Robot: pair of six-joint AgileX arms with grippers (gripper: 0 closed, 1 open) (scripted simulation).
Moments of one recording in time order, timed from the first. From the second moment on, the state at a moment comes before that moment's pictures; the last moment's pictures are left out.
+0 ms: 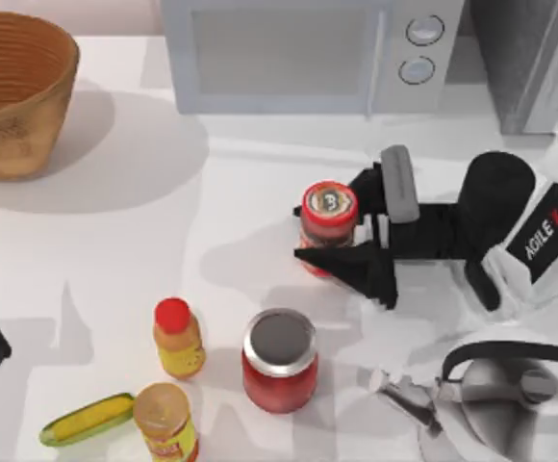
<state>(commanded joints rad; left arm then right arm) 0.00 0.00 0.00 0.00 0.00 0.00 0.32 2.54 1.13 1.44 -1.20 0.07</state>
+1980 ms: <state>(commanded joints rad) 0.00 0.00 0.00 0.00 0.00 0.00 0.15 1.40 0.65 0.67 -0.69 0.06</state>
